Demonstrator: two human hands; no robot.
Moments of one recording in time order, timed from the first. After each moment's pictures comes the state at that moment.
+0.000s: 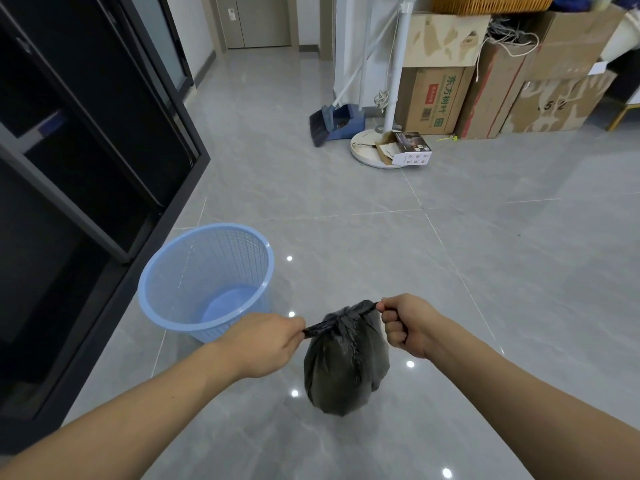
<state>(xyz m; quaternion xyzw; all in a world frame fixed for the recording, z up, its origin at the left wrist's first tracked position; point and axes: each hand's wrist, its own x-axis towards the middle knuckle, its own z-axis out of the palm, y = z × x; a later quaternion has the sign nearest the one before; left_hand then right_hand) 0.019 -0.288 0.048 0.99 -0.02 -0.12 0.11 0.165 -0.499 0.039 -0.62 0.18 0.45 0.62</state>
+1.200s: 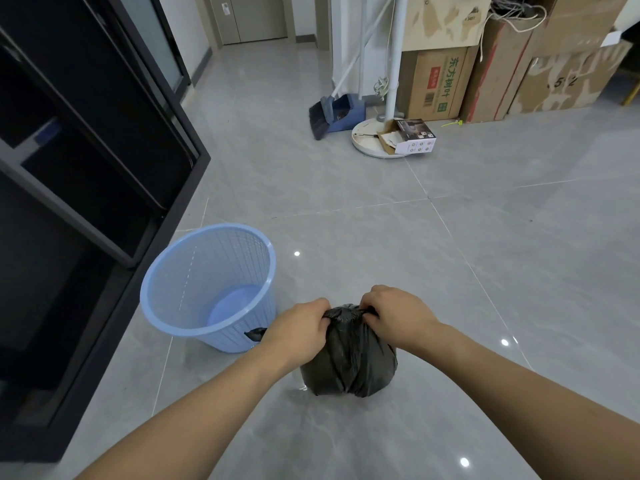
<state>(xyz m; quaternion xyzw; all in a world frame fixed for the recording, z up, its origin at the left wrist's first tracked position) 0.058 -0.323 0.024 0.97 0.11 -0.07 0.22 0.170 -0.487 0.016 -0.90 -0.41 0.12 0.12</state>
